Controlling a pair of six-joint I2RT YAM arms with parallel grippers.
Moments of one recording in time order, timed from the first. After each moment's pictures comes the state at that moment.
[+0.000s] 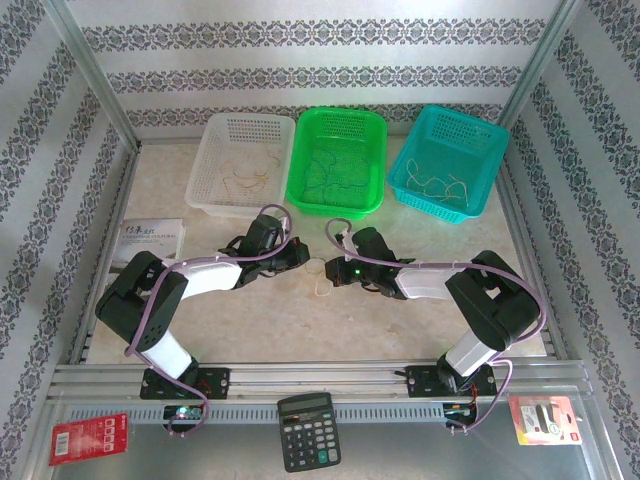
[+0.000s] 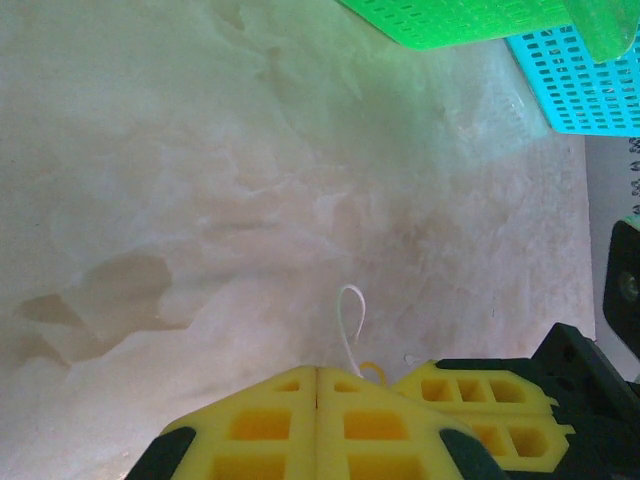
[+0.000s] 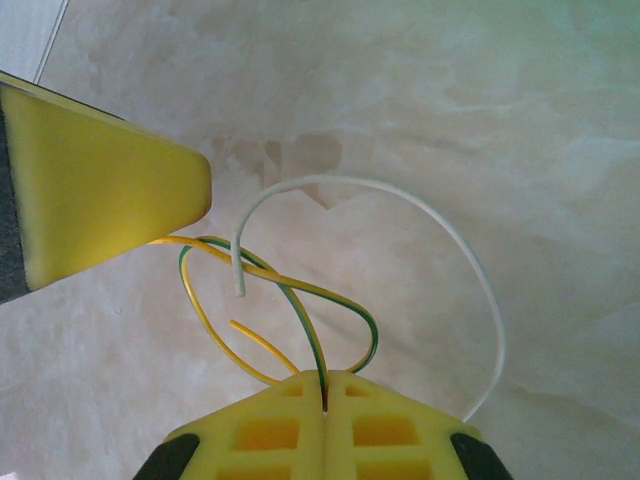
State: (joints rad) left arm -0.55 1.62 0.73 0.20 0.32 -0.84; right arm 0.64 1.61 0.61 0.26 -0.36 0.52
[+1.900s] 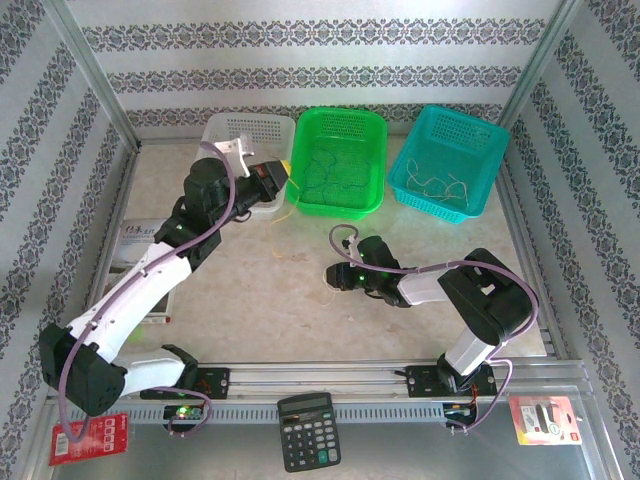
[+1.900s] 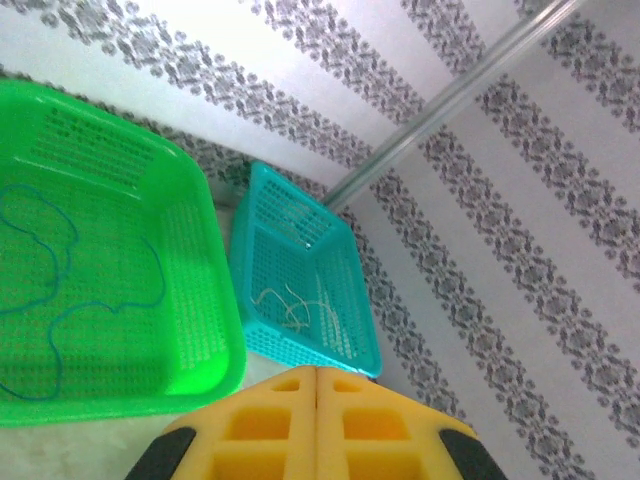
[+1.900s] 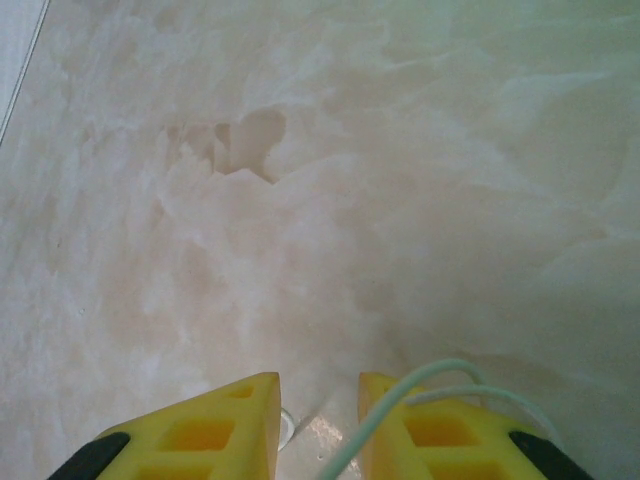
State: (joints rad) left arm -0.44 1.22 1.12 -0.02 0.22 -0.74; right arm 0.62 1.65 0.51 0.43 -0.34 0.57
